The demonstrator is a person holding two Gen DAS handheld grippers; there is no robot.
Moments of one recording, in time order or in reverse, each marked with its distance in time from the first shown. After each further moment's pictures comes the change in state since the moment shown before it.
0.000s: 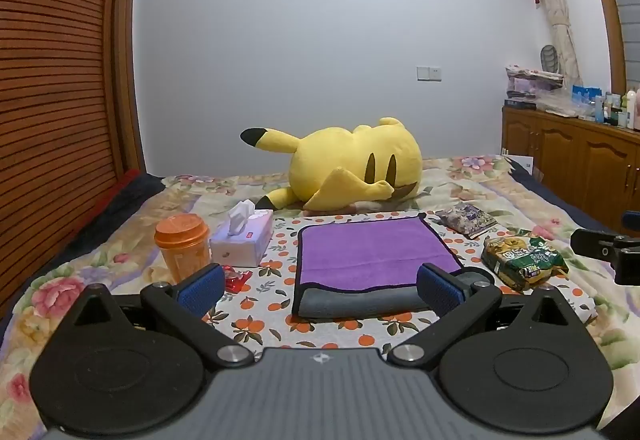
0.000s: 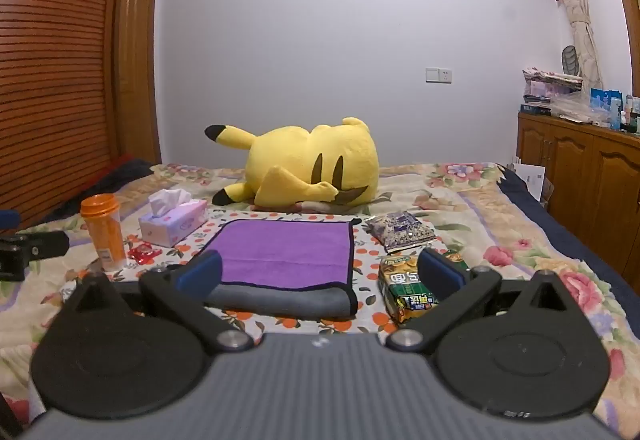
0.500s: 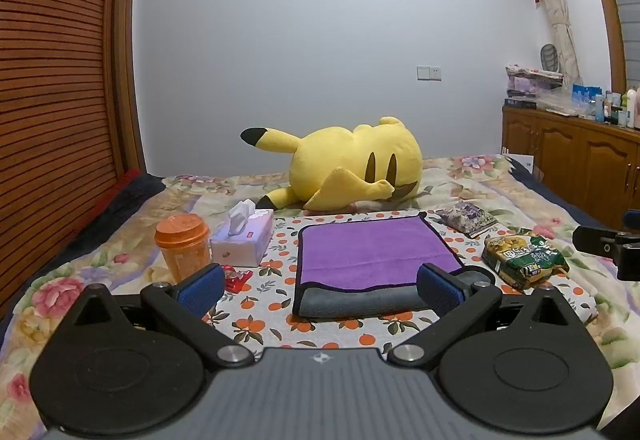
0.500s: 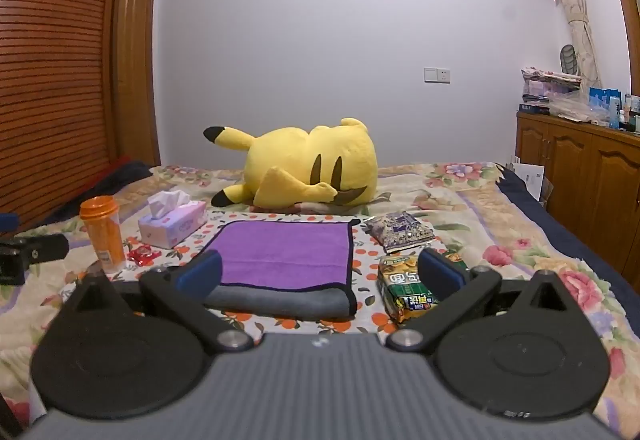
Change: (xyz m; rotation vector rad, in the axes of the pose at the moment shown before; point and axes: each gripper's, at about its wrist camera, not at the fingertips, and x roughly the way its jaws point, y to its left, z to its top) left arm 0.000 0.000 0.000 -0.001 -0.003 0.001; right arm -0.001 -0.003 0.001 0.003 -0.004 0.001
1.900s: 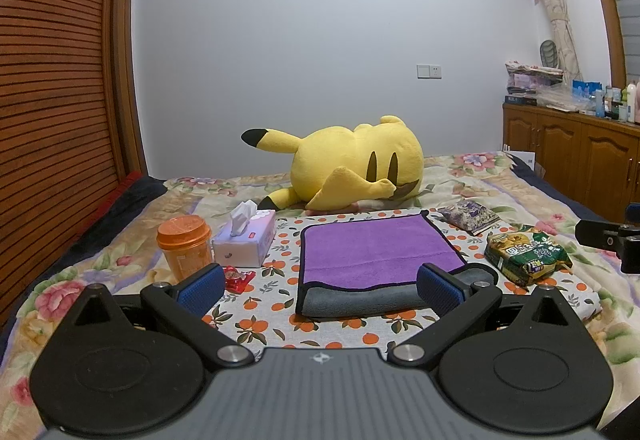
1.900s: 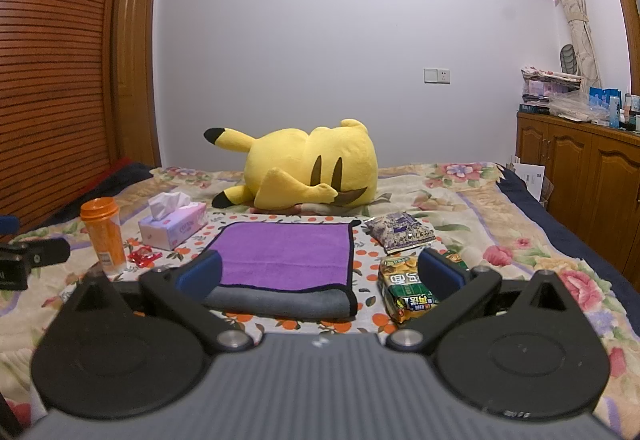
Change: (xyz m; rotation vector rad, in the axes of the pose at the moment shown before) left arm 0.000 0.001 -0.002 0.013 -0.002 0.005; right arm -0.001 0.000 0.000 0.003 -0.002 0.001
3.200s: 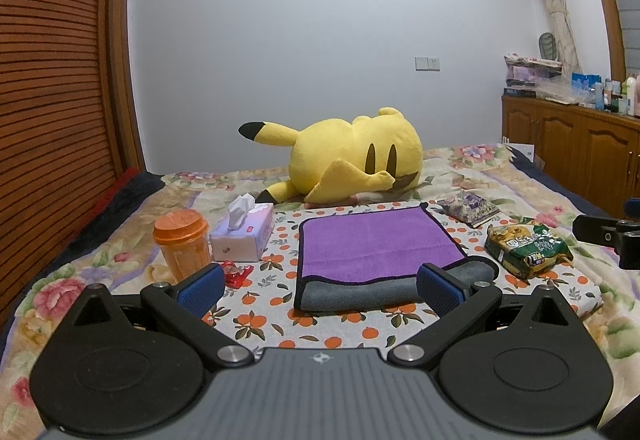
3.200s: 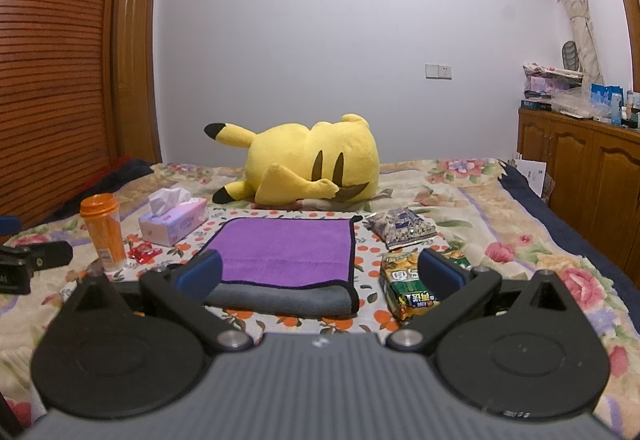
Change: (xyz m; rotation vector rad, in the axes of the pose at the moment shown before) left arm 0.008 -0.001 -0.002 0.008 0.026 -0.002; right arm 0.003 0.001 0.000 -0.001 0.016 0.003
